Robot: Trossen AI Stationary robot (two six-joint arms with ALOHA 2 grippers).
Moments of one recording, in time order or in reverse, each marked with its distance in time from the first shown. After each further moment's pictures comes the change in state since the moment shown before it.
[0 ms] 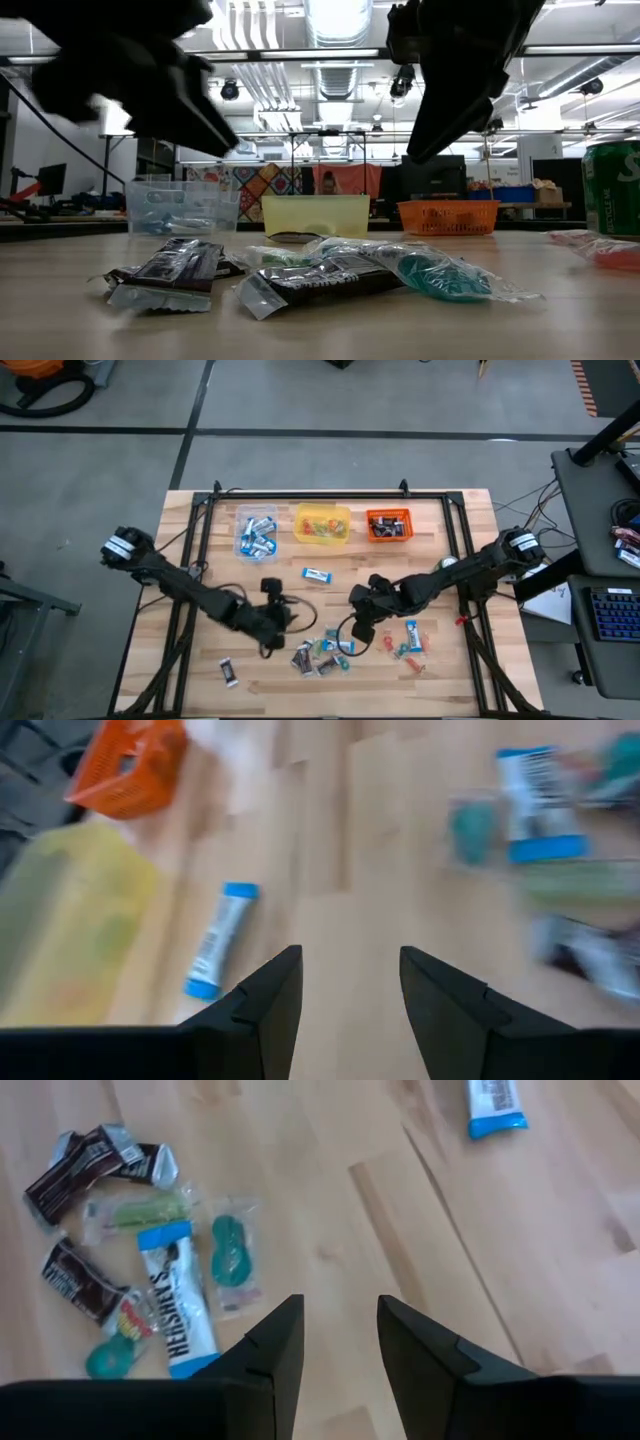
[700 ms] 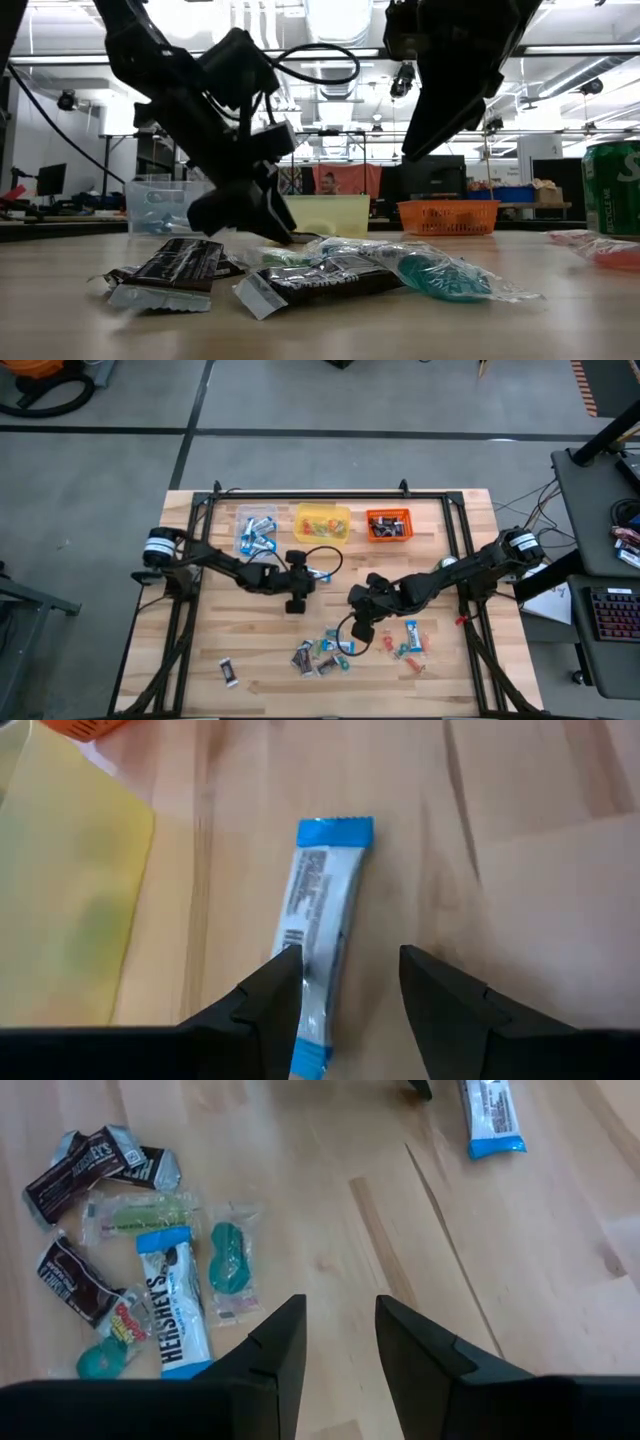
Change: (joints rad) left arm 0.441 0.300 0.001 0.311 0.272 0.384; right arm -0.011 0.000 0.000 0.019 0.009 -0.060
